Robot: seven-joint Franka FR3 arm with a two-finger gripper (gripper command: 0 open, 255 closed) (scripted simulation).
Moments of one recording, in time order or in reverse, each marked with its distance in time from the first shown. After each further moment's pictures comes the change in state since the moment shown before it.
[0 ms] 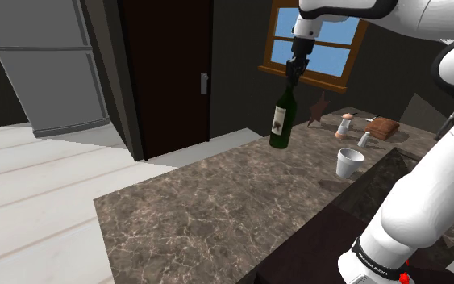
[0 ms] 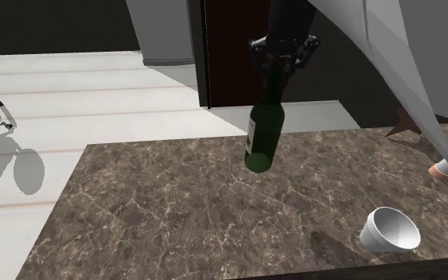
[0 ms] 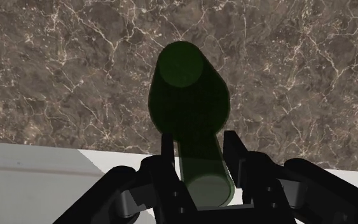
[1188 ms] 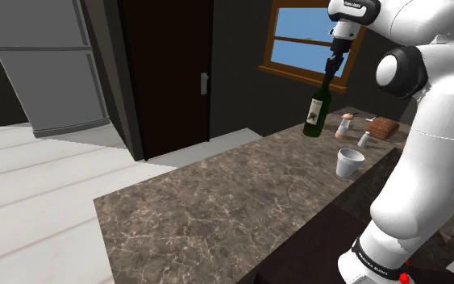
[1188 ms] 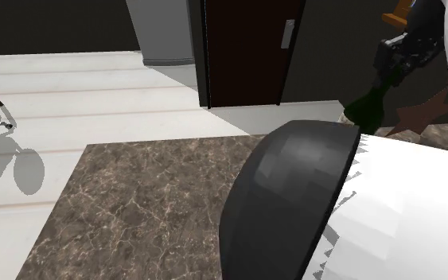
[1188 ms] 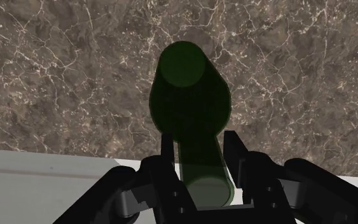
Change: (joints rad) arm -0.269 0.314 -0.259 0.374 0.147 -0.102 -0.498
